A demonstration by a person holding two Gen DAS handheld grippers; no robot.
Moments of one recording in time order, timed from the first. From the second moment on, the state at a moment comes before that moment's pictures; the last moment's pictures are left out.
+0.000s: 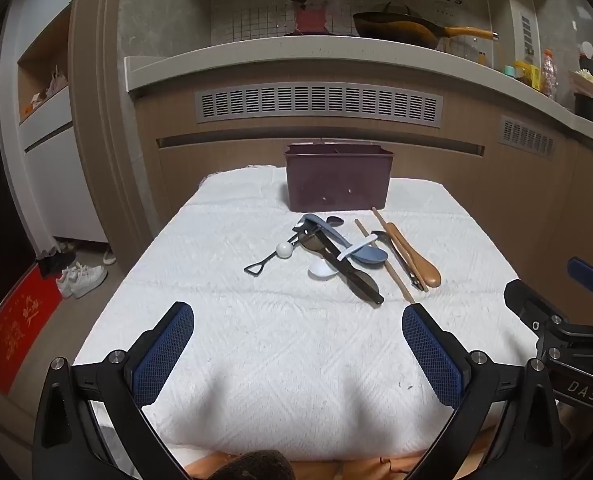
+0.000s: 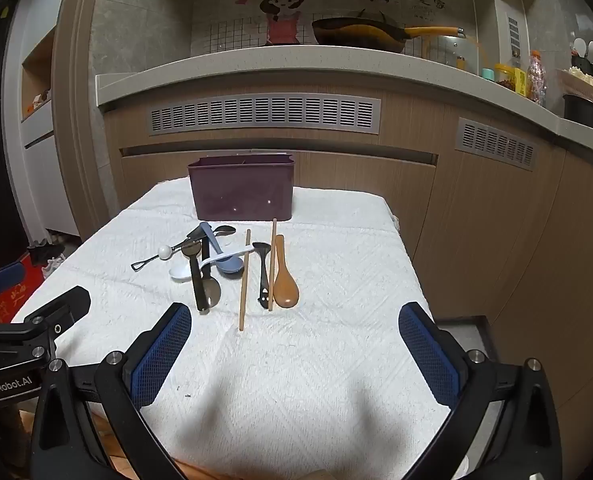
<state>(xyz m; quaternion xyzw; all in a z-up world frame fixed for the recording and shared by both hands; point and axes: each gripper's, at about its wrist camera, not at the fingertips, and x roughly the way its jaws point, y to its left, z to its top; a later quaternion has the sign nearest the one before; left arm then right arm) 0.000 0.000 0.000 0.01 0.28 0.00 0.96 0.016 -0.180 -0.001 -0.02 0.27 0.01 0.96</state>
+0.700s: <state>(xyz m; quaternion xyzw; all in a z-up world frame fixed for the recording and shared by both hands) 0.000 0.000 -0.001 0.00 0.29 0.00 0.96 0.017 -0.181 -0.002 -0.02 0.28 0.01 0.96</state>
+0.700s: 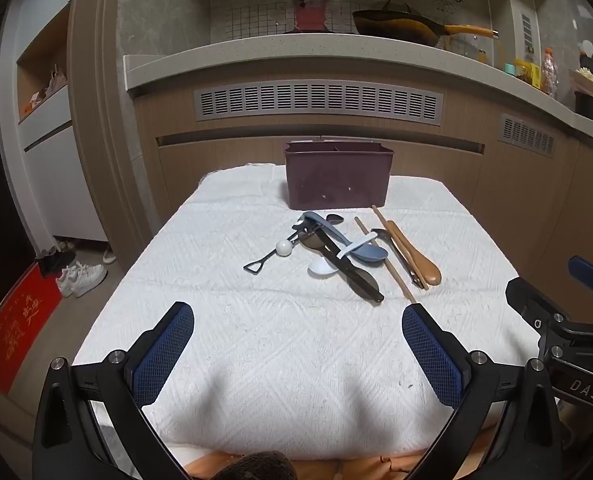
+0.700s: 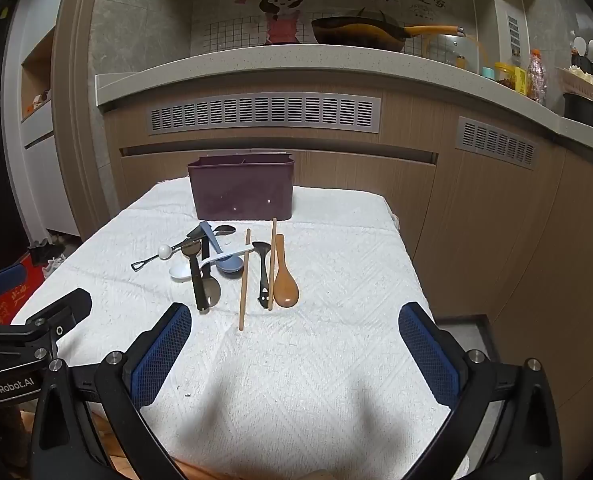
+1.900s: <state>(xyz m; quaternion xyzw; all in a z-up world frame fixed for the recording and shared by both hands) 0.001 0.001 -0.003 0.00 0.29 0.00 0.96 0.017 -0.183 -0.004 -0.02 0.28 0.01 0.96</state>
